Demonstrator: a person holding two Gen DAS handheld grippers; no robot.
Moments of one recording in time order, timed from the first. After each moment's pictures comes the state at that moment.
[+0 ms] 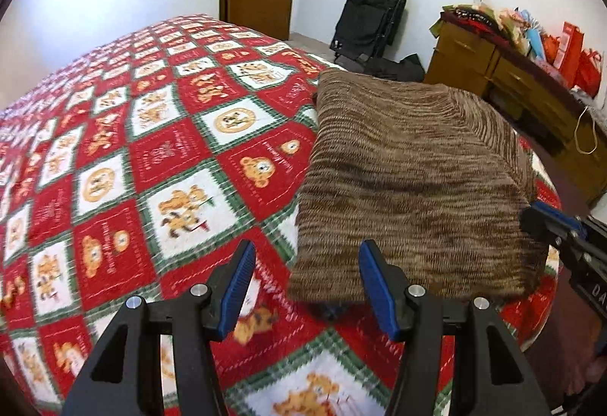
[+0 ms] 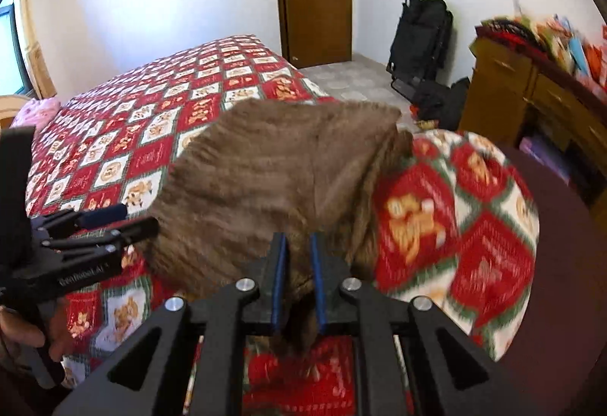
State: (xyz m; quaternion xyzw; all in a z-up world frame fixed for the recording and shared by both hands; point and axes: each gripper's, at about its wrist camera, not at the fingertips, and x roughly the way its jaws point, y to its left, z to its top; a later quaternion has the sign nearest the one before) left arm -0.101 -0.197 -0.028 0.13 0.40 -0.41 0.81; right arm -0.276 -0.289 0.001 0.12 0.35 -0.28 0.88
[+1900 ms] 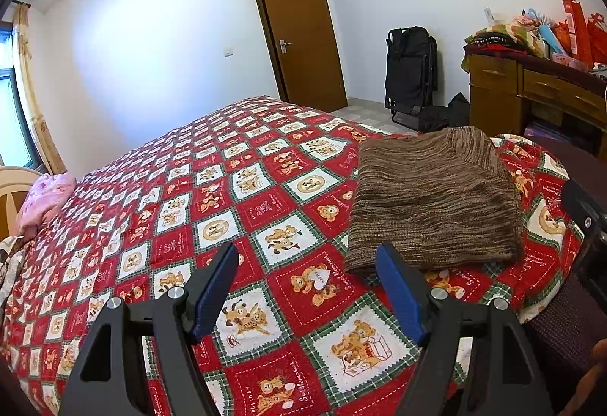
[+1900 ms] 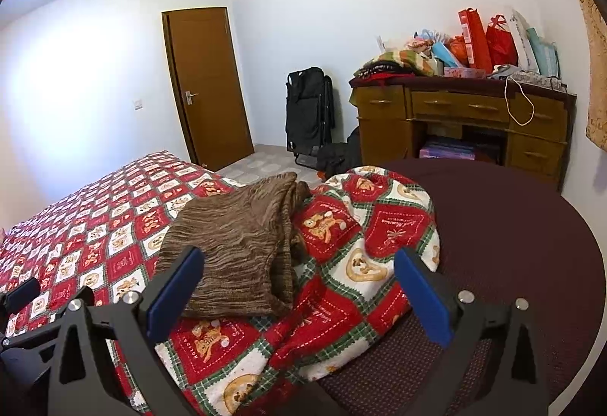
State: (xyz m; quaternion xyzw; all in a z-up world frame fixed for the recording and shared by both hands) left arm -0.193 -0.141 0.029 0.19 0.23 -0.30 0.91; right arm -0.345 -0.203 0.038 0.15 0.14 -0.49 0.85
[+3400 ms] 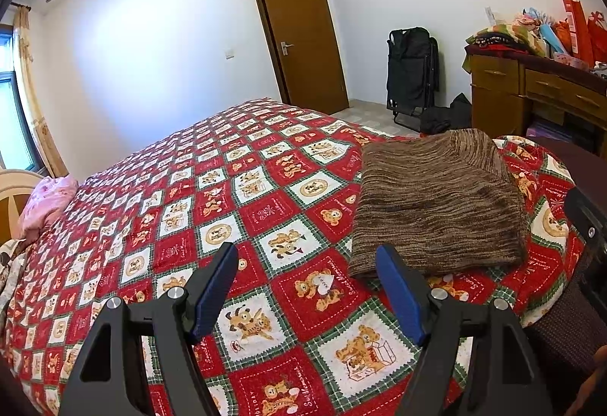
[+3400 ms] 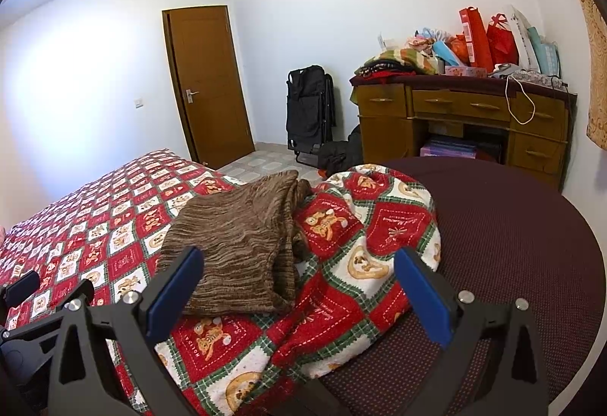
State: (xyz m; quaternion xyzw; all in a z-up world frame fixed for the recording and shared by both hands) left arm -0.189 -0.140 0.032 0.19 0.22 -0.30 0.91; right arm -0.343 -0.203 0.037 0.16 0.14 -0.49 0.85
